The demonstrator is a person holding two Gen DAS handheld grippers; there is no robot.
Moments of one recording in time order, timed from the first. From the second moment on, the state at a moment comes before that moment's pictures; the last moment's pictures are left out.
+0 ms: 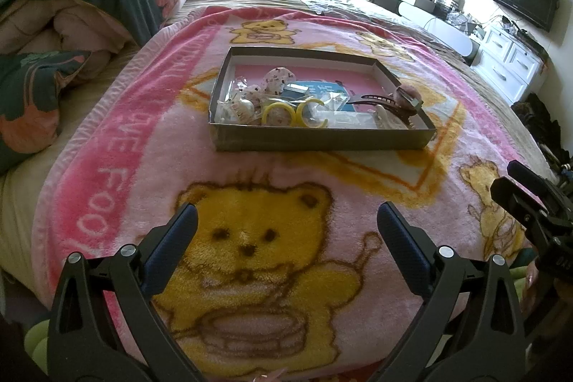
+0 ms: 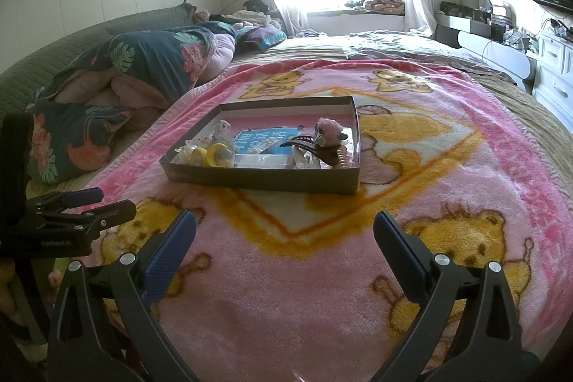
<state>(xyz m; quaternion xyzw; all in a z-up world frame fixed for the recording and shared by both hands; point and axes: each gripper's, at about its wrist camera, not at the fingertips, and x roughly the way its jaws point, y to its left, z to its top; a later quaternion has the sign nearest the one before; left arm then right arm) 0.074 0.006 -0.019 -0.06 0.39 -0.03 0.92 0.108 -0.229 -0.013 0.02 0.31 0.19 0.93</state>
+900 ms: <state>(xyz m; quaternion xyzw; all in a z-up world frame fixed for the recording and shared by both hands) 0.081 0.008 -0.030 -0.07 0.40 -0.02 0.91 0.115 -0.241 -0.016 0.02 0.31 0.18 0.93</state>
